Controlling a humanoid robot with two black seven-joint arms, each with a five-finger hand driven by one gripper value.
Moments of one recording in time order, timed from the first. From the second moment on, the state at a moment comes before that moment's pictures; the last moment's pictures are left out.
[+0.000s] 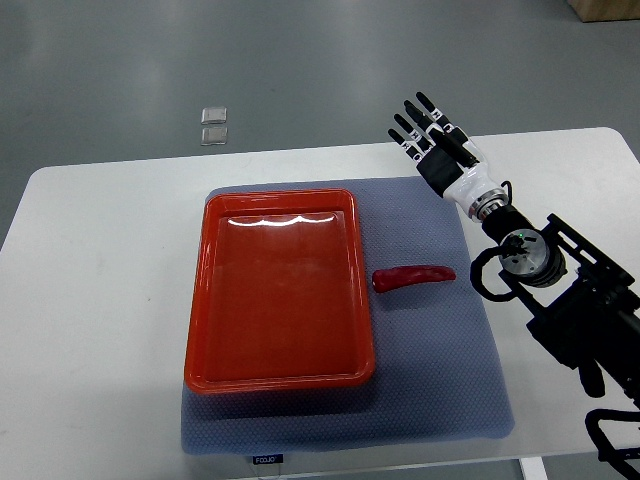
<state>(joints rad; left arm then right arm) -0.12 0.00 0.07 -0.19 0.13 -0.01 0.06 0.60 -0.07 1.06 0.86 -0.13 0.20 0.16</state>
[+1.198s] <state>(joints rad) -0.12 0.00 0.07 -0.19 0.13 -0.01 0.06 1.19 -0.56 -0.03 1.18 -0.75 0.31 0.02</state>
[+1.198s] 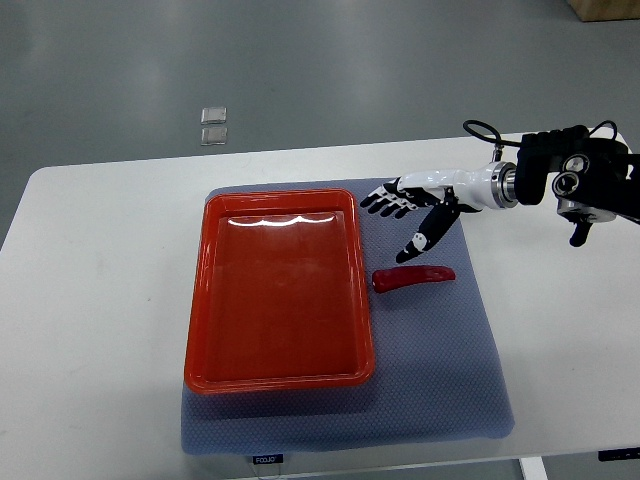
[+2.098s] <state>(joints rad) -0.12 0.00 0.07 -0.18 0.13 -0.01 0.06 1.08 -0.55 -0.10 1.19 -0.92 0.11 0.03</state>
